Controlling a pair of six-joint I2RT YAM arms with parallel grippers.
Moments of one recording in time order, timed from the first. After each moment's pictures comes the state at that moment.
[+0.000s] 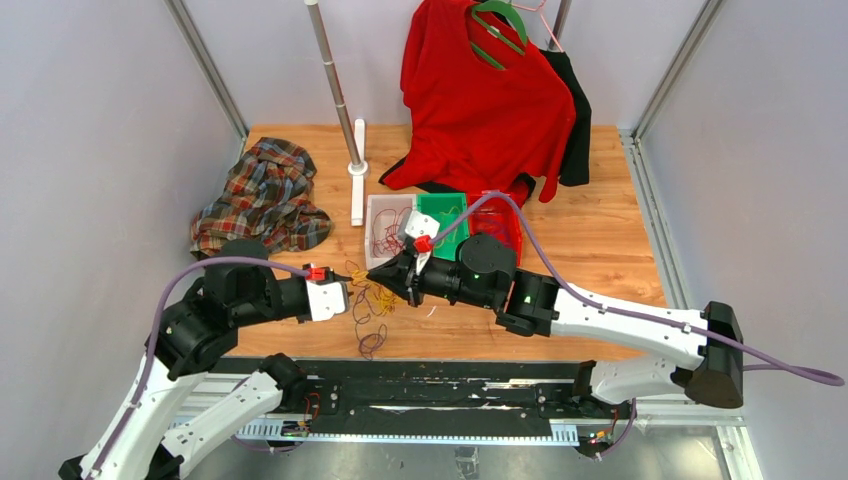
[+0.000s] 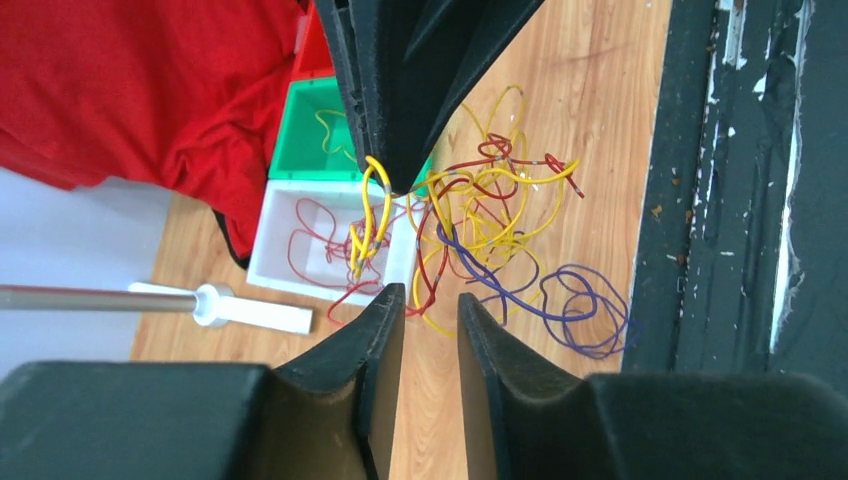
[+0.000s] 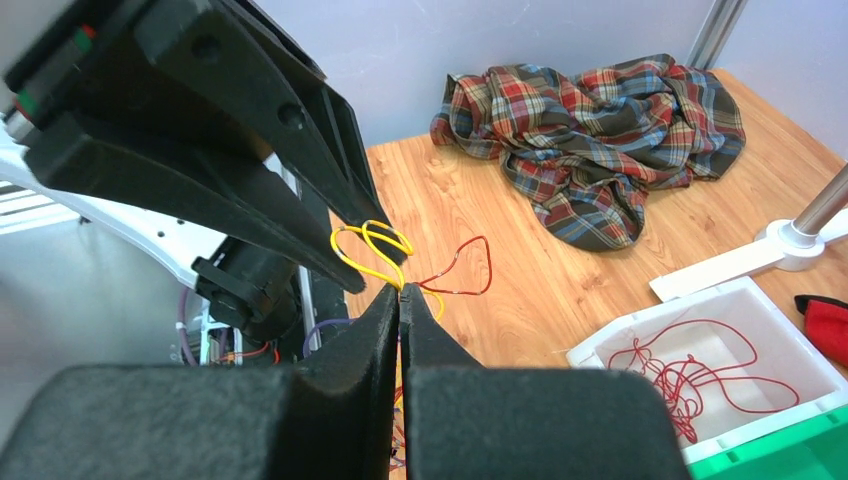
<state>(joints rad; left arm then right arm) -0.62 0.60 1.09 -0.97 0.45 0.74 1.23 1.25 1.05 0.17 -0.08 0.03</state>
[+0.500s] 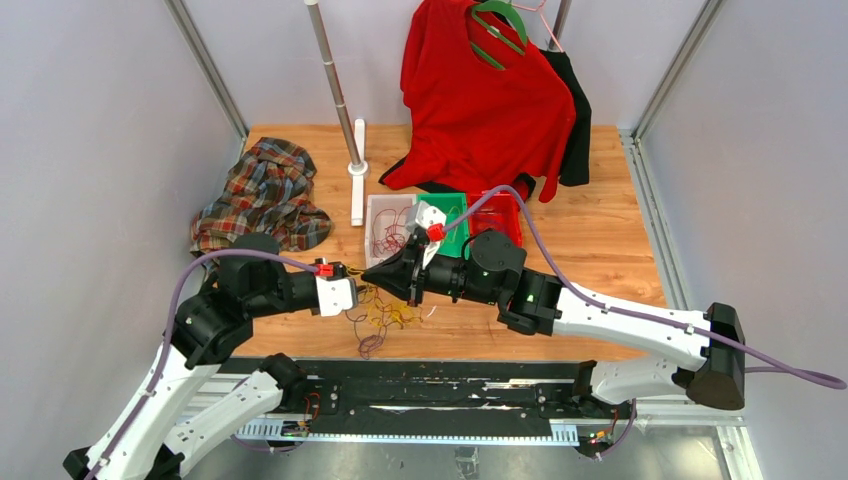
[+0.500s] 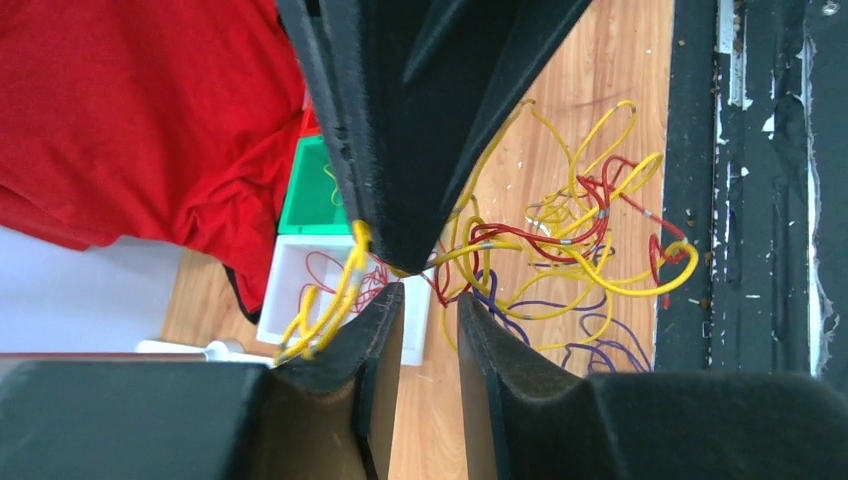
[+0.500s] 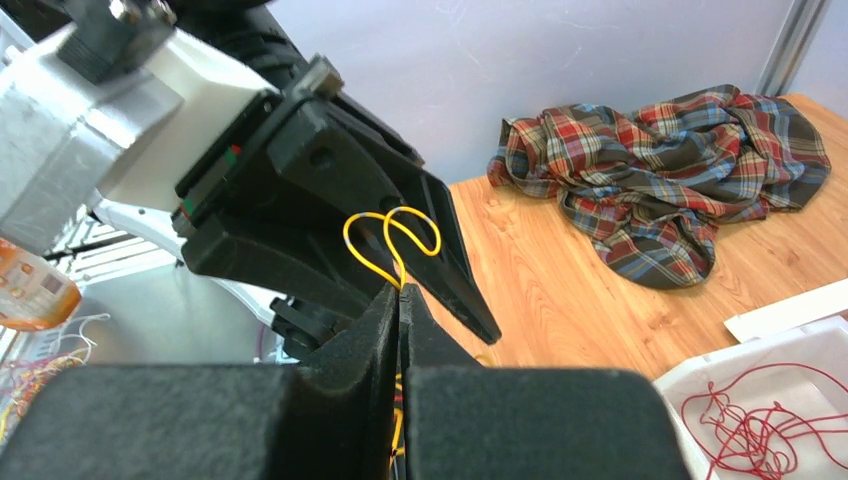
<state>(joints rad) -0.62 0.63 1.01 -0.80 0.53 0.75 1.22 1.23 1.05 0.24 -0.16 0.15</state>
